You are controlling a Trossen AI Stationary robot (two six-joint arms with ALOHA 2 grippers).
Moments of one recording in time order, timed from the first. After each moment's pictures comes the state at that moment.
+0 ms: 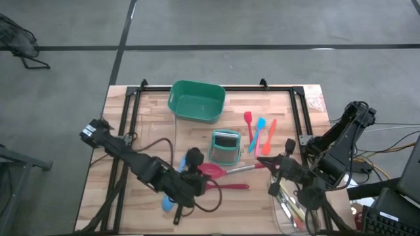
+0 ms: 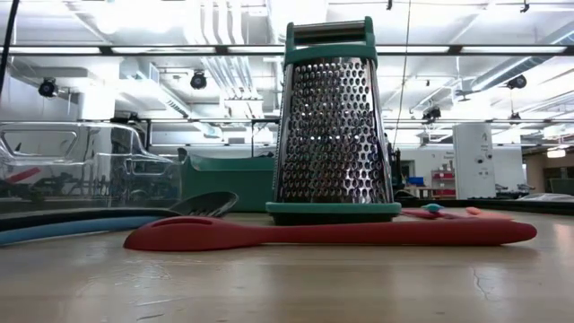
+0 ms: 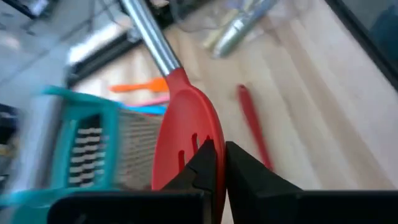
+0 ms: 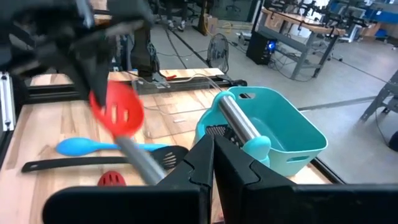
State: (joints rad) left arm -0.56 1.69 1.70 -0.81 -0.58 0.04; right arm 0.87 1.33 1.26 -0.75 1.21 0.67
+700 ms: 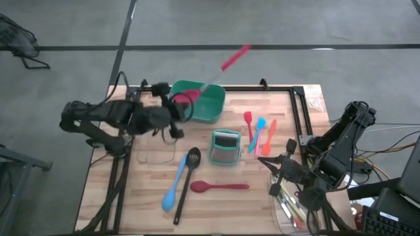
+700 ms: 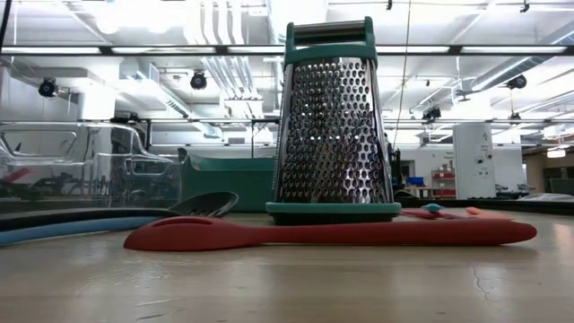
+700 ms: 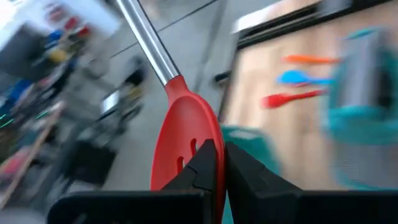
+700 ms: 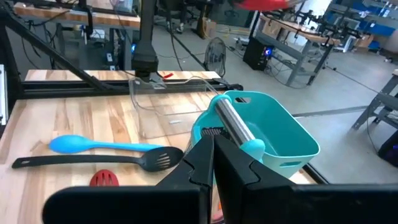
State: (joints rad) left arm -0.19 1.35 1.67 -0.95 -0.81 0.21; right arm 0.87 1.32 1.26 -0.75 1.23 0.63
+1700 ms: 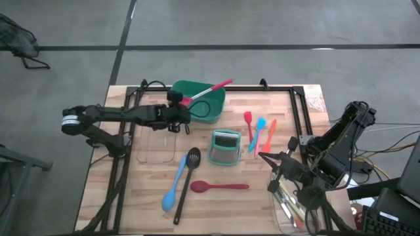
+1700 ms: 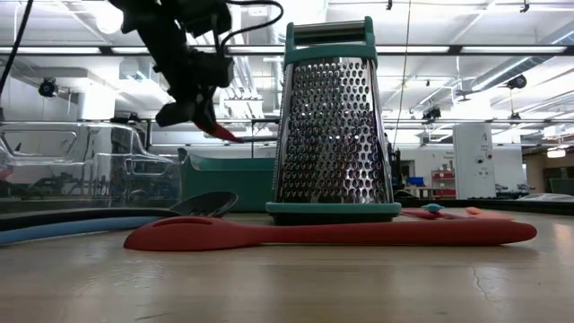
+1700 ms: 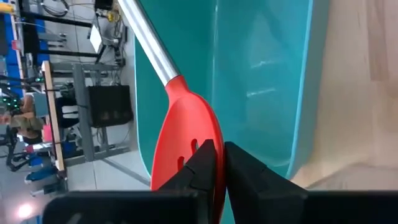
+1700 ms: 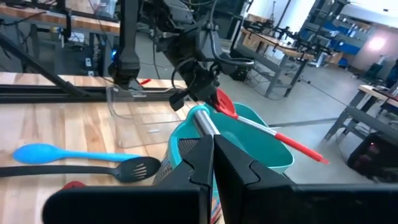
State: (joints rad) left arm 0.20 1.34 0.96 -0.52 -0.69 0.64; right arm 0.86 1.32 1.26 -0.75 1.31 0.57
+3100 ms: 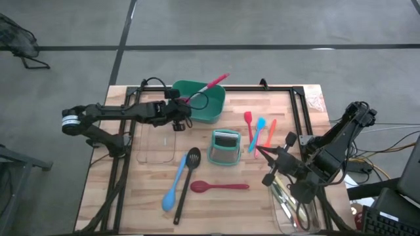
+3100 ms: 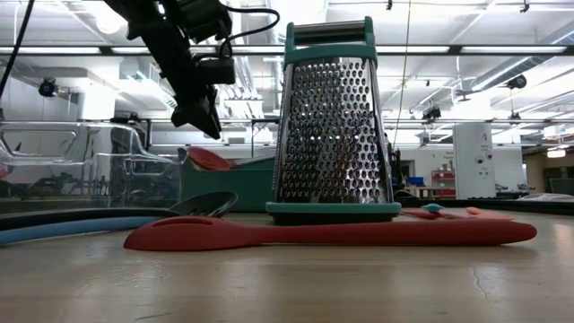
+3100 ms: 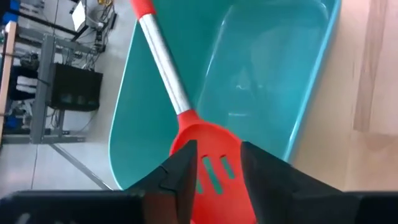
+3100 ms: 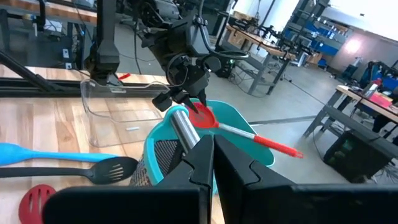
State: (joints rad) left arm 0.26 1.34 0.95 -0.46 -0.57 0.43; right arm 0.79 1.32 1.26 -0.75 1.31 0.51
